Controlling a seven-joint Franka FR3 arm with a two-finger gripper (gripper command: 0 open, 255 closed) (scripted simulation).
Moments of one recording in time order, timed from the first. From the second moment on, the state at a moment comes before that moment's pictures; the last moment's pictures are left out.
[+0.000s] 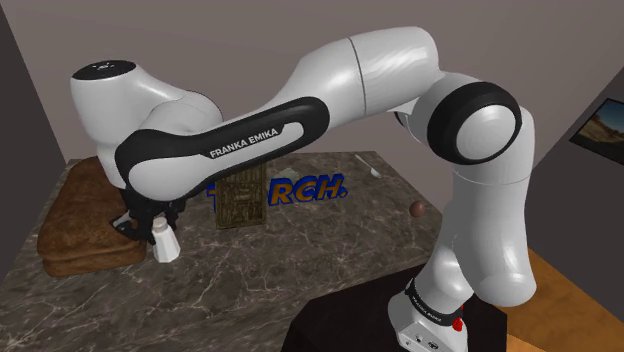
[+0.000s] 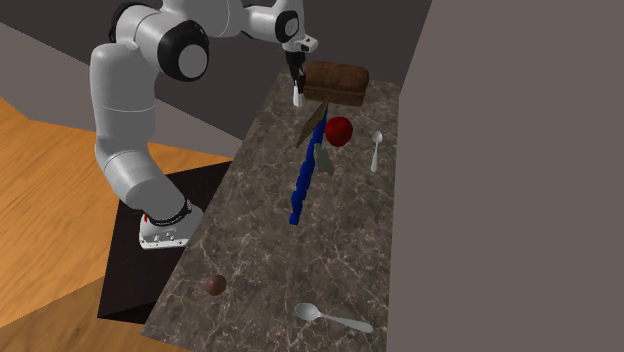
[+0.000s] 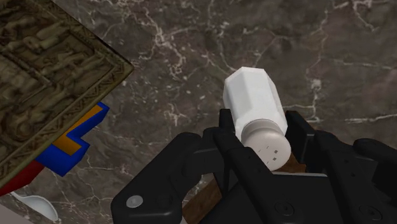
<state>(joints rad) 0.49 0.48 0.21 -1.58 -0.21 2.00 0.66</state>
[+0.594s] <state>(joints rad) 0.49 0.48 0.21 -1.58 -0.21 2.00 0.66</state>
